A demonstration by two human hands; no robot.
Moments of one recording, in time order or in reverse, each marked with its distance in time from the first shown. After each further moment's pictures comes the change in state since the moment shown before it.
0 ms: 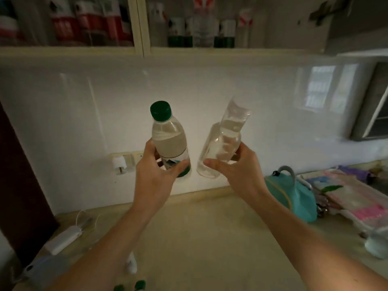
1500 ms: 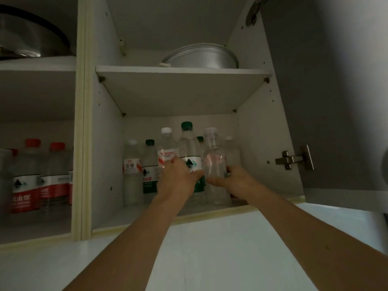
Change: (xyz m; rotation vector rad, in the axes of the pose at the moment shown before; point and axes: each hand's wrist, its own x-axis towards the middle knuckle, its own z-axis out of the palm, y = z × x) left_hand 0.312 0.199 0.155 0.526 0.047 0.210; right_hand 0.340 -0.131 -0.122 -0.092 -0.128 -0.158
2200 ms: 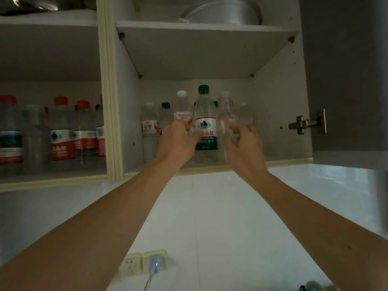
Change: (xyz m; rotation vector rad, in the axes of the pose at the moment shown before) left_hand -0.036 -0.020 -0.041 -0.086 0.096 0.097; right_hand -0.068 -0.022 0.043 -0.265 0.464 -0.325
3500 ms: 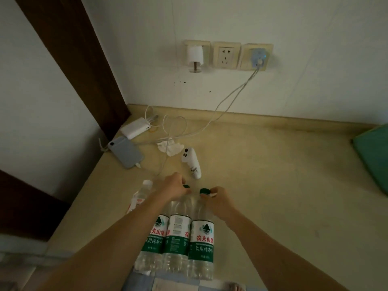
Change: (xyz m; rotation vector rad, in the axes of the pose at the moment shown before) left_hand -0.550 -0.387 -0.096 0.311 -1.044 -1.115; right_hand -0.635 -0.006 0.223 -0.005 -1.274 1.220
